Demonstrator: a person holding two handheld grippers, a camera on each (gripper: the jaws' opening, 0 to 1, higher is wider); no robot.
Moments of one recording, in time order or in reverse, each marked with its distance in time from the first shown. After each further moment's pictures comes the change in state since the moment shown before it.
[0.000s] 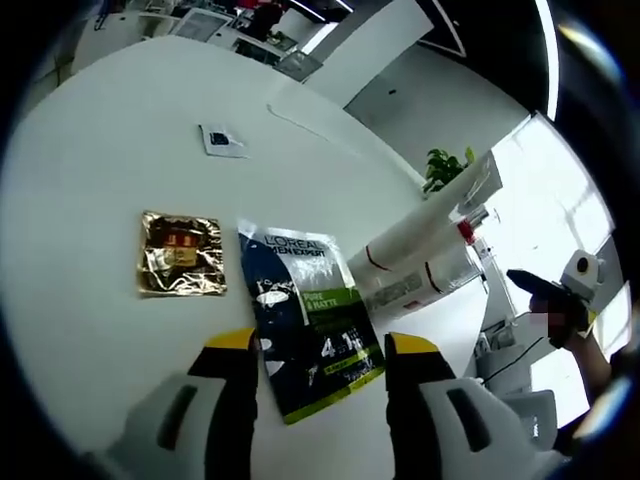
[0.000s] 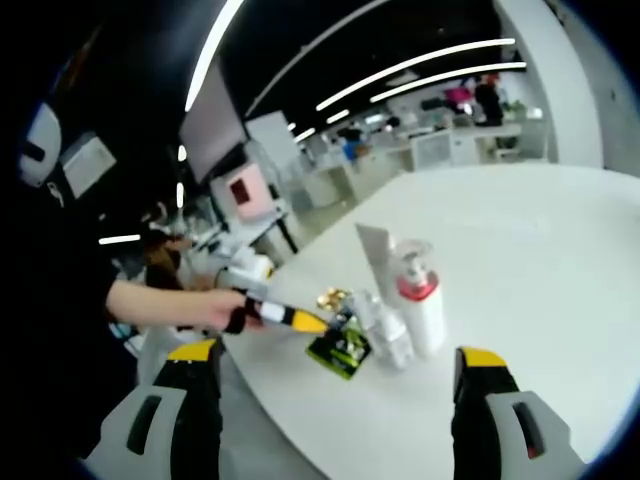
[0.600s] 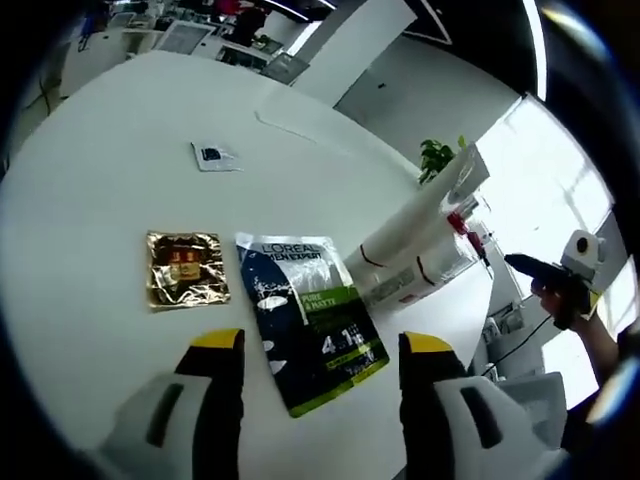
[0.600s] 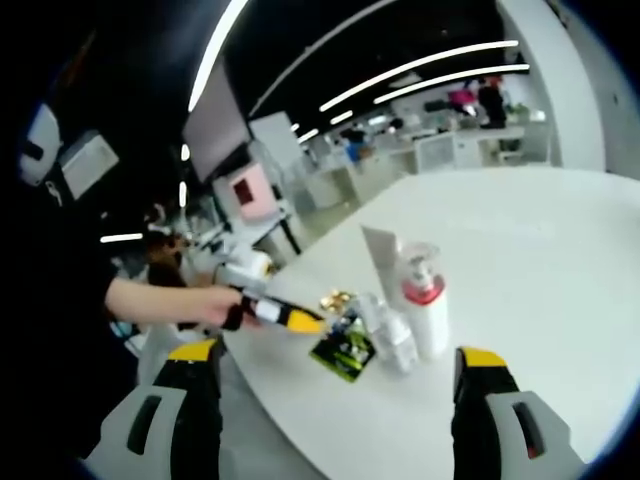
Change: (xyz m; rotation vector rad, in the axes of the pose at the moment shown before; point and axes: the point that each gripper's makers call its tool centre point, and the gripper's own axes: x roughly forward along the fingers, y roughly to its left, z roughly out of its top) left arm -0.015 -0.005 0.004 0.096 0.005 0.014; right arm 0.002 0.006 0.003 -0.013 -0.008 0.012
